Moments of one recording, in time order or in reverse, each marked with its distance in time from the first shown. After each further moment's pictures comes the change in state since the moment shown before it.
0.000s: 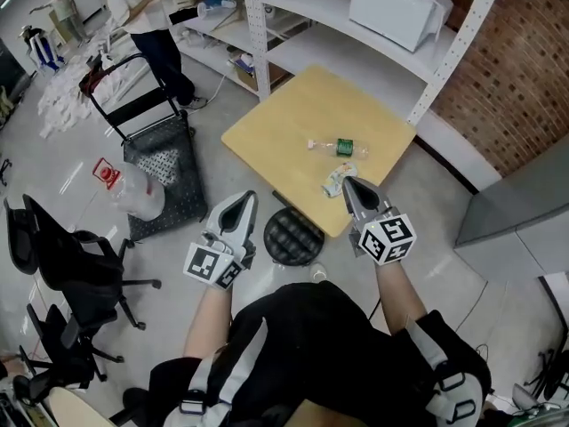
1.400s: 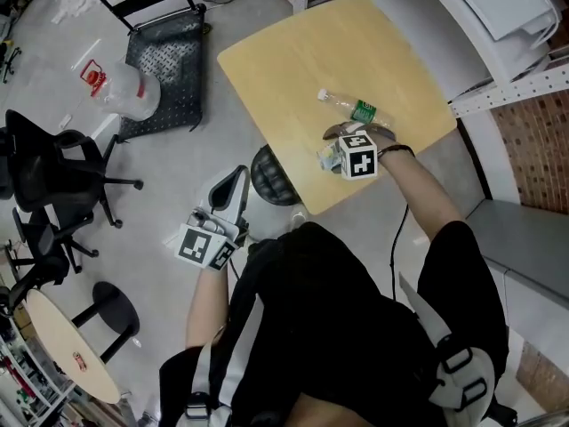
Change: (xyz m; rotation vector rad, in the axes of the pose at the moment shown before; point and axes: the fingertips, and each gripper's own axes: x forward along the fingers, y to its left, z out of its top) left arm 0.038 0.013 -0.108 -0.101 0.168 0.366; right arm 0.082 -0.082 -0.272 -1.111 1.040 1.236
